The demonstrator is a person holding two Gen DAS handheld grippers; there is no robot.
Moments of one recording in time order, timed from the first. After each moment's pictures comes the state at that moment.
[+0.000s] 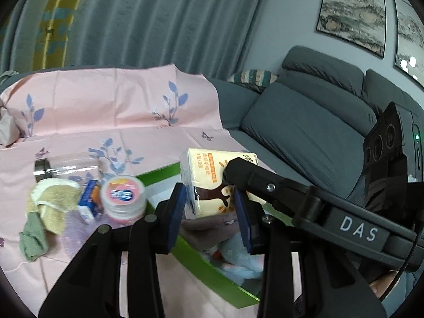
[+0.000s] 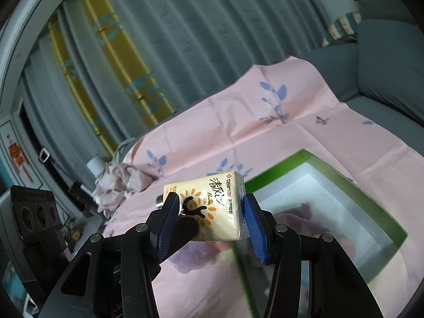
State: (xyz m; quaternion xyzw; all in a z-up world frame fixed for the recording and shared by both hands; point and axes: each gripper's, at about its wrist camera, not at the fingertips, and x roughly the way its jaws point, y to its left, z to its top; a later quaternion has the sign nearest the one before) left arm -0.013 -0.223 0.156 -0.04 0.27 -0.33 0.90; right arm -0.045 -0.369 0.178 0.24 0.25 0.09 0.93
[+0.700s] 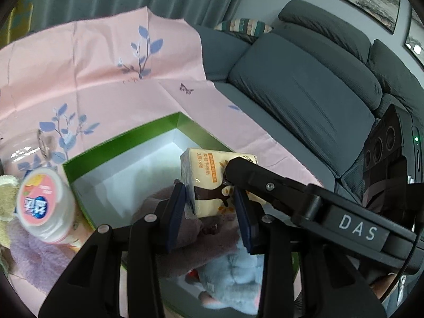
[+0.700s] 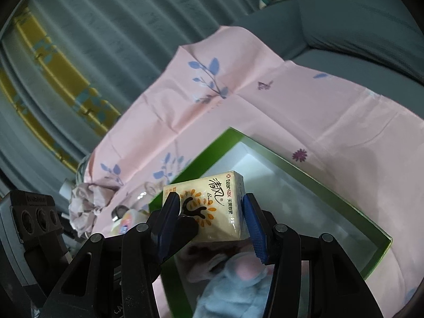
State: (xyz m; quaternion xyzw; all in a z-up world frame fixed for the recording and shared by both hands) left arm 0.052 -0.304 0.105 -0.01 0.39 -0.37 0.84; right arm -0.005 -0.447 0.119 0.33 0.32 0.00 0.89
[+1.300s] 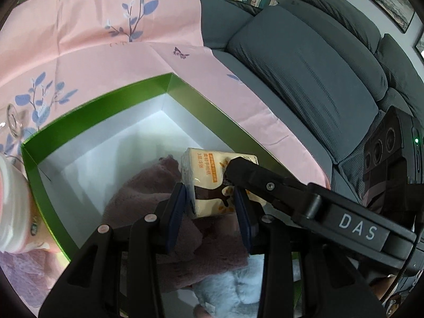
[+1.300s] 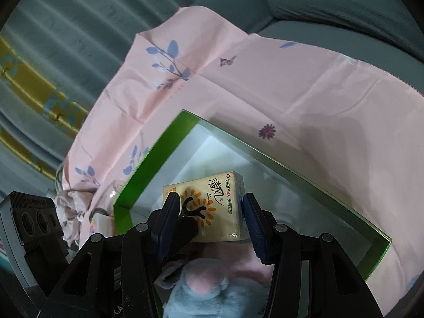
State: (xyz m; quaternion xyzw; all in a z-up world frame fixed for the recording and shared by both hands) left arm 0.076 -0.329 0.069 -0.01 0.47 -0.38 0.80; right arm 0.005 -0.469 0.087 0.36 0.38 -0.06 0.85
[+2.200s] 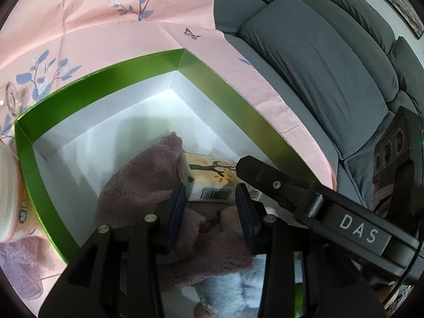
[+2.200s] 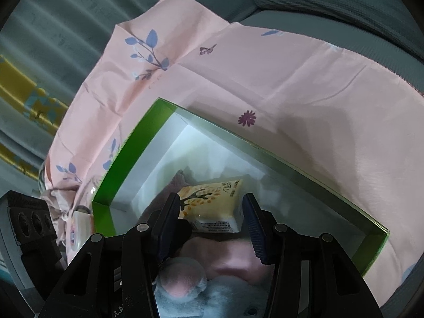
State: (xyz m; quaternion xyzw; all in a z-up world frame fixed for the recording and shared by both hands) left arm 0.083 -0.331 0.057 -0.01 0.51 -0.36 0.78; right arm 0.007 -0.466 0.081 0.35 0.41 -0.09 0.84
